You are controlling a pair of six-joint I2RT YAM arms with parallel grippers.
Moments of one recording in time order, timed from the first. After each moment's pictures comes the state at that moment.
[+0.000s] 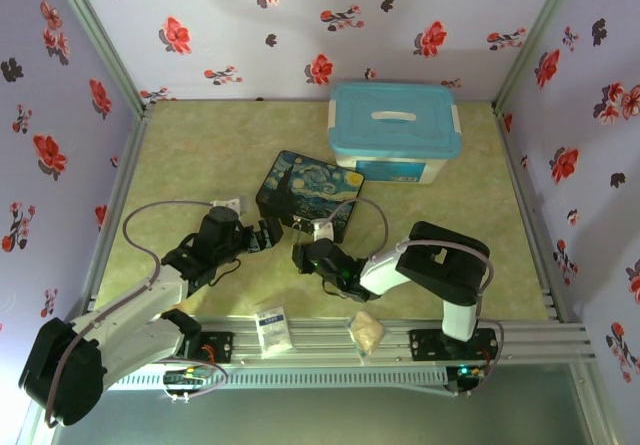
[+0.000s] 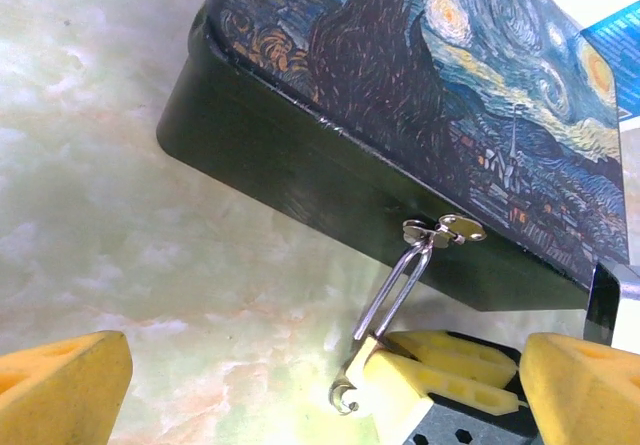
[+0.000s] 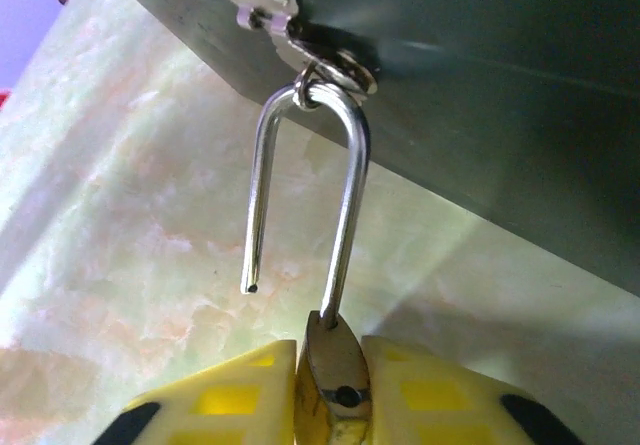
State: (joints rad) left arm -0.61 0.95 0.44 -0.13 0.01 -0.73; right arm 1.12 1.85 0.62 0.68 0.28 0.82
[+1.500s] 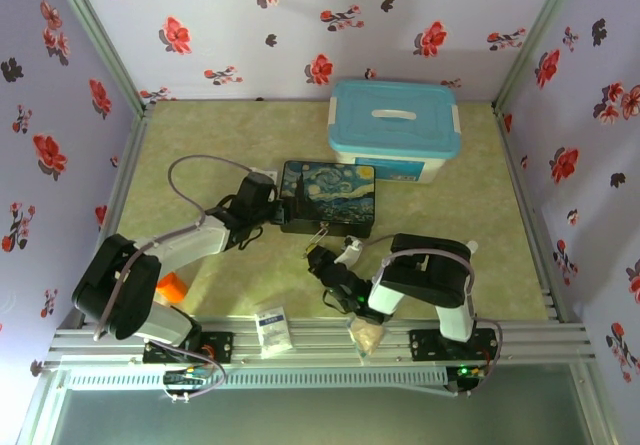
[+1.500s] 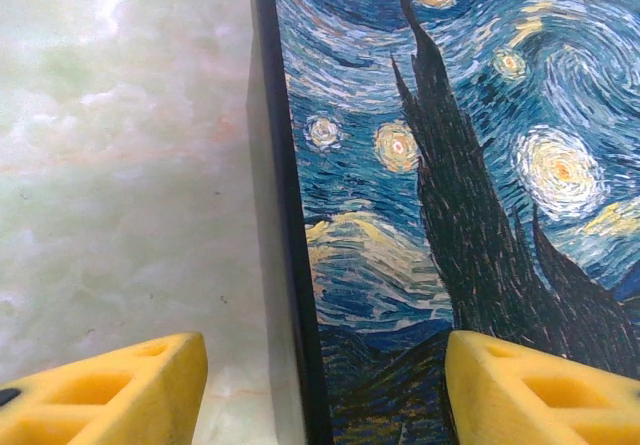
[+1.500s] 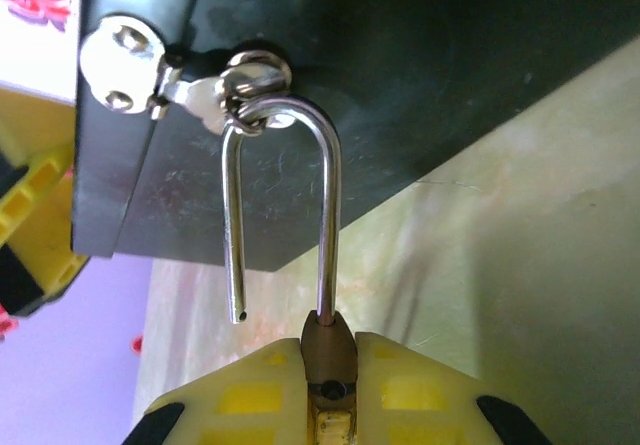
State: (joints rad) left arm -0.63 1.46 0.76 -0.04 -0.10 -0.41; right arm 1.23 1.93 0.45 1.07 0.65 1.44
